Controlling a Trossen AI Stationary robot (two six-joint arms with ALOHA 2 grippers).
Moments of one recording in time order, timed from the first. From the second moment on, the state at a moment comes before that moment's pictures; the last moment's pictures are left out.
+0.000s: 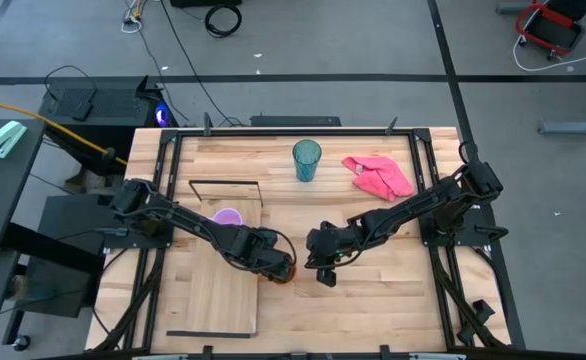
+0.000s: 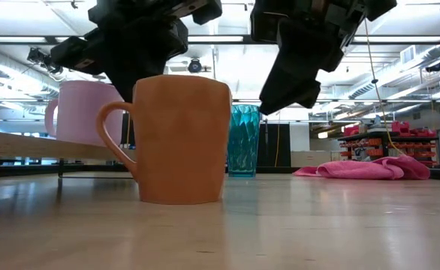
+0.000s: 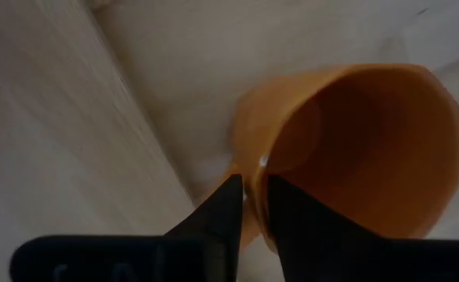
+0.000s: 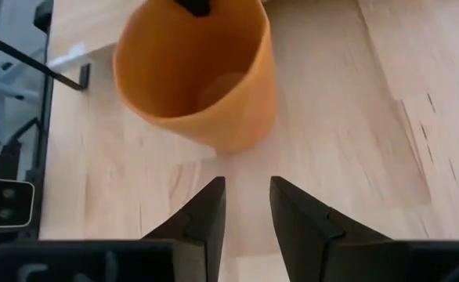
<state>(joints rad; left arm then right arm) -0.36 1.84 1.42 -0.87 -0.08 -1.50 0.29 1.69 1.04 -0.22 0.02 0.53</state>
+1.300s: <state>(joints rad) -0.49 1.46 1.42 -1.21 -0.09 -1.64 0.37 1.43 1.04 -0.42 0.18 0.57</state>
